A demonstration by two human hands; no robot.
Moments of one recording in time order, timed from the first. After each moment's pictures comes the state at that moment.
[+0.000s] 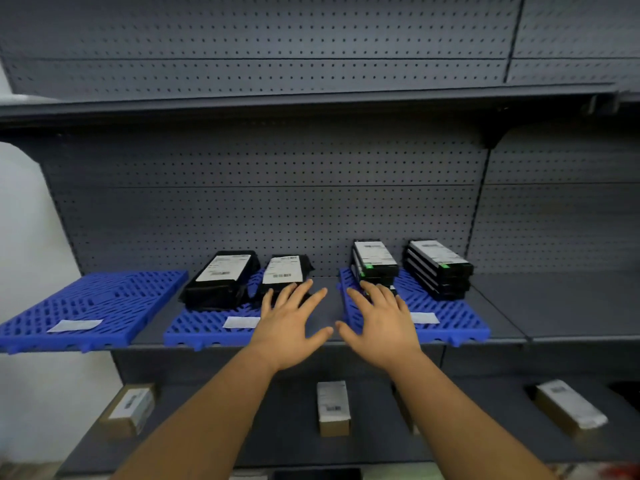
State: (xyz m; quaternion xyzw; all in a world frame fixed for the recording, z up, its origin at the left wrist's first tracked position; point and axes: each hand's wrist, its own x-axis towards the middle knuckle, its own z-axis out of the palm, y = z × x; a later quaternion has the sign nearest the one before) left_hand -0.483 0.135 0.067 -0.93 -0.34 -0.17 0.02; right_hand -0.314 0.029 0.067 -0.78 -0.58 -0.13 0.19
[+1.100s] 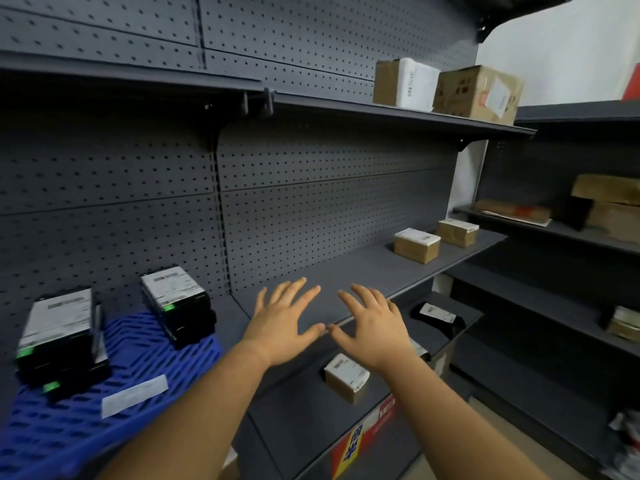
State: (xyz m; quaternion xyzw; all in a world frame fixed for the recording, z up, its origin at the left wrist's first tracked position) left_hand -0.053 -0.030 0.074 -0.98 -0.04 -0.16 -0.05; right_hand 0.020 -0.220 0.067 -0.91 -0.34 -0.20 0.14
